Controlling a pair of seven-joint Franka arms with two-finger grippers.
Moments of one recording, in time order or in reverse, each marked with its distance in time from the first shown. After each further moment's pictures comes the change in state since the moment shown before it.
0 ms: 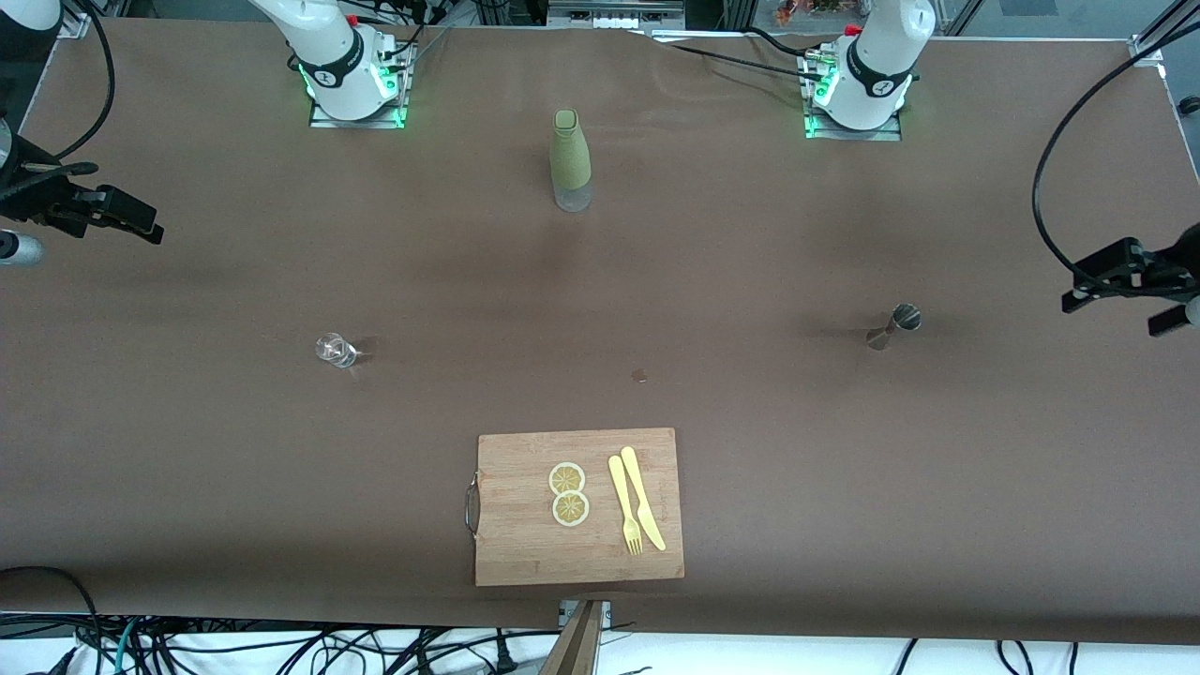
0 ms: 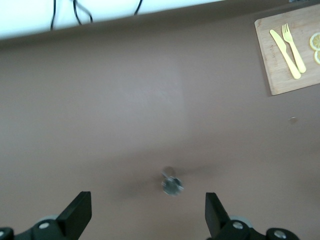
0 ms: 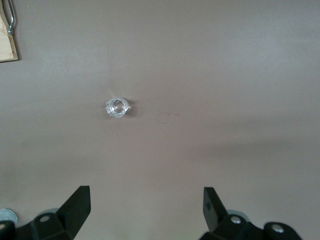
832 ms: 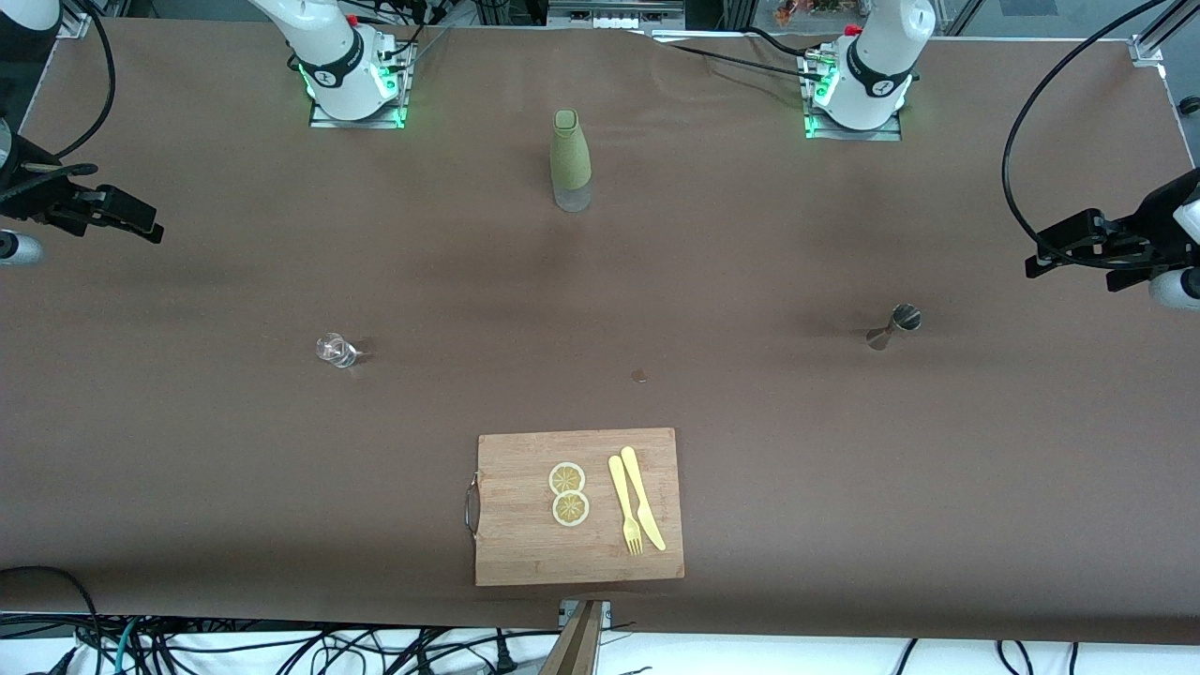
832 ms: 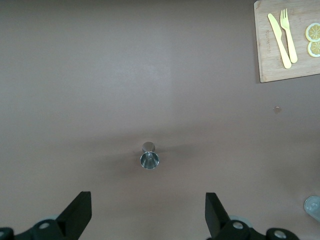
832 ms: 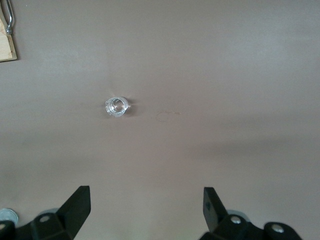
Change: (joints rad) left arm 0.000 -0.020 -0.031 -0.006 0.001 -0.084 -0.090; right arm -0.001 0.001 0.000 0.001 0.000 -0.004 0.004
